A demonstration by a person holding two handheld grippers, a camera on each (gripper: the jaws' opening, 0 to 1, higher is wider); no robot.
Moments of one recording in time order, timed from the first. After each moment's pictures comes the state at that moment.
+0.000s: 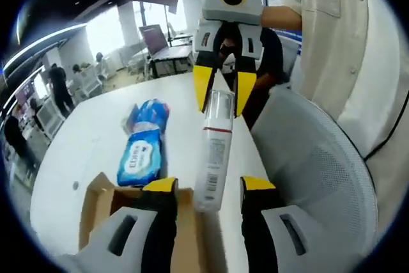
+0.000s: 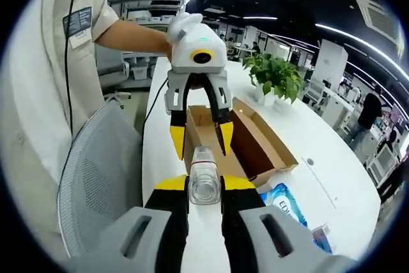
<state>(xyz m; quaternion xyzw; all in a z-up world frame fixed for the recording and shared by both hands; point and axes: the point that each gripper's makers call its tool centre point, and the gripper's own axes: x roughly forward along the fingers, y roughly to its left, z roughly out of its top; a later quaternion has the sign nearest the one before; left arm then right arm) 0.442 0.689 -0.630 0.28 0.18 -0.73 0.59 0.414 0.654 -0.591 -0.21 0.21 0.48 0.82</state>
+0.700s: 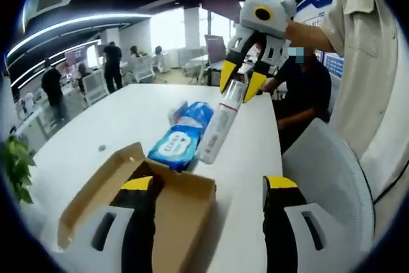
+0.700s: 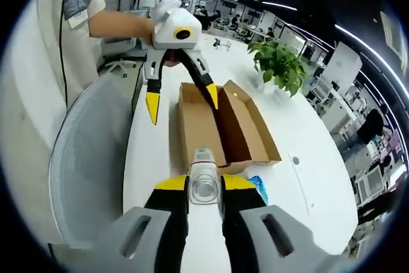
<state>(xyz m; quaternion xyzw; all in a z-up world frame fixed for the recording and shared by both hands) 0.469 0.722 -0.622 0.18 0.20 -0.63 0.73 0.456 0.614 -0.577 -0.32 0.26 0.48 0.77</state>
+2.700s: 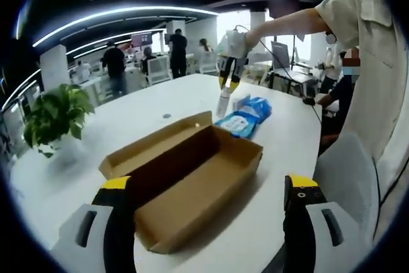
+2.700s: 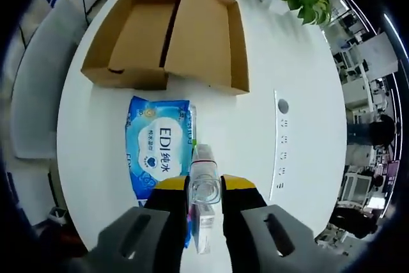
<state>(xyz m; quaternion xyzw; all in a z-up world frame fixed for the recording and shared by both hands) 0.493 0.837 -0.619 0.12 0.22 -0.46 0.85 0.641 0.514 -0.678 -0.48 0.45 0.44 0.61</state>
